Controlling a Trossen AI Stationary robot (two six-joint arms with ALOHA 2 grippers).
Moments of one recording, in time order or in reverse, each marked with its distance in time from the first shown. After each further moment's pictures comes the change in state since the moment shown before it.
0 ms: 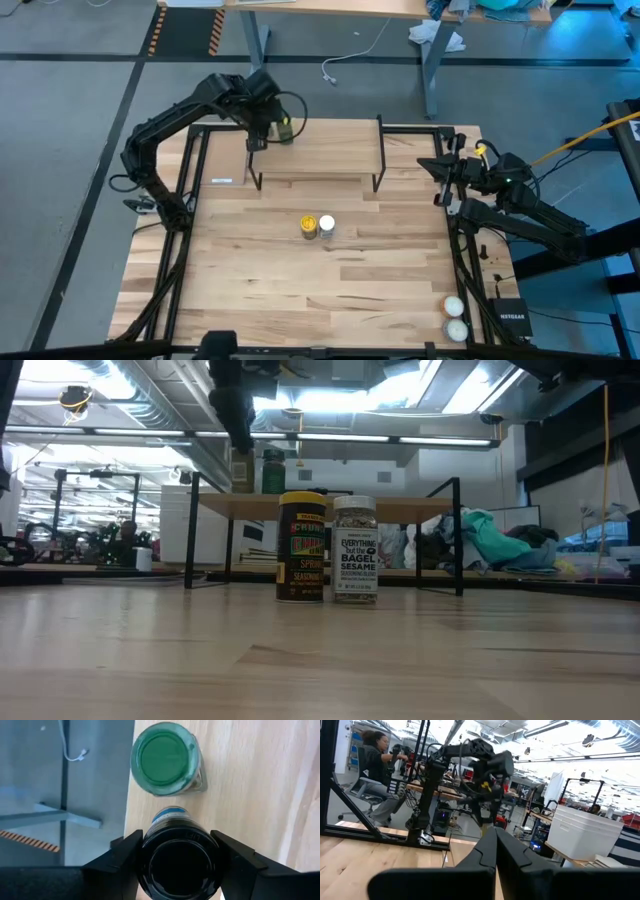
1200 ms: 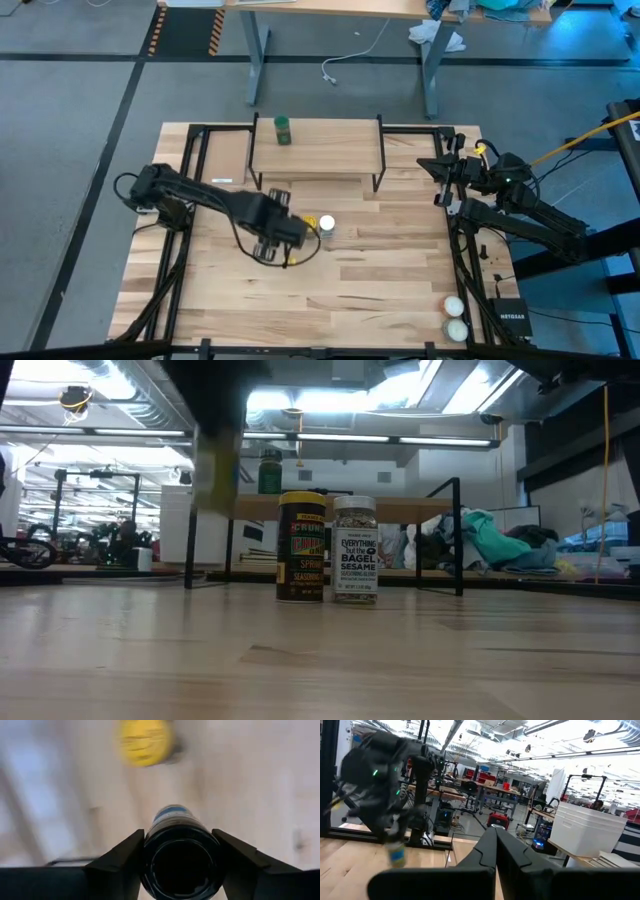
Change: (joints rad) left arm -0.876 0.119 -0.168 -0.023 -0.136 -0.560; right arm 0.000 0.000 0.000 -0.006 -0.001 0.027
